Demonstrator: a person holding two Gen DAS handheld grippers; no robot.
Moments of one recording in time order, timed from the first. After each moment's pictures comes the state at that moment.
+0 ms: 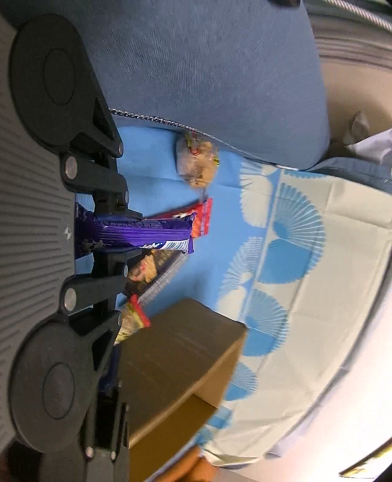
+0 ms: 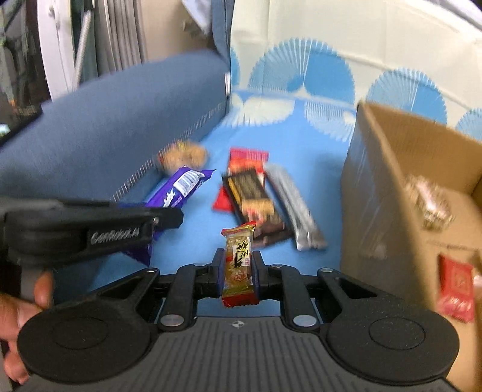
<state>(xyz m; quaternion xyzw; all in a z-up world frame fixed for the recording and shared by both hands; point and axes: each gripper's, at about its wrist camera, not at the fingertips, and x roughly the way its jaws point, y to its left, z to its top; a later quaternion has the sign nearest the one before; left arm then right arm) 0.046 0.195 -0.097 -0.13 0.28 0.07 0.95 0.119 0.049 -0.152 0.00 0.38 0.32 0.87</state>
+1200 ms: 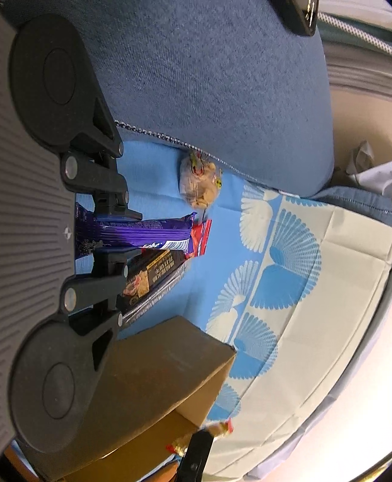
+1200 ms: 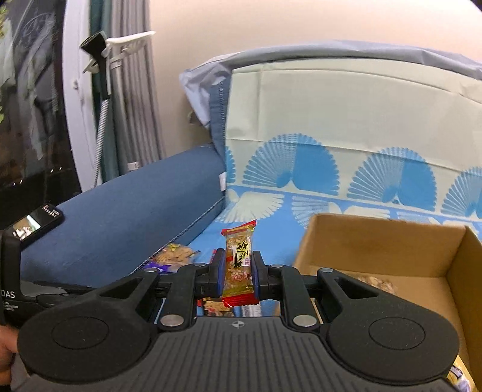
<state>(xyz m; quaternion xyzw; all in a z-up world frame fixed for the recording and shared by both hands) 0.051 0.199 -0.090 -0.16 0.29 0.12 0.94 0.172 -0.052 -0.094 0.06 0.25 0.37 0.89</state>
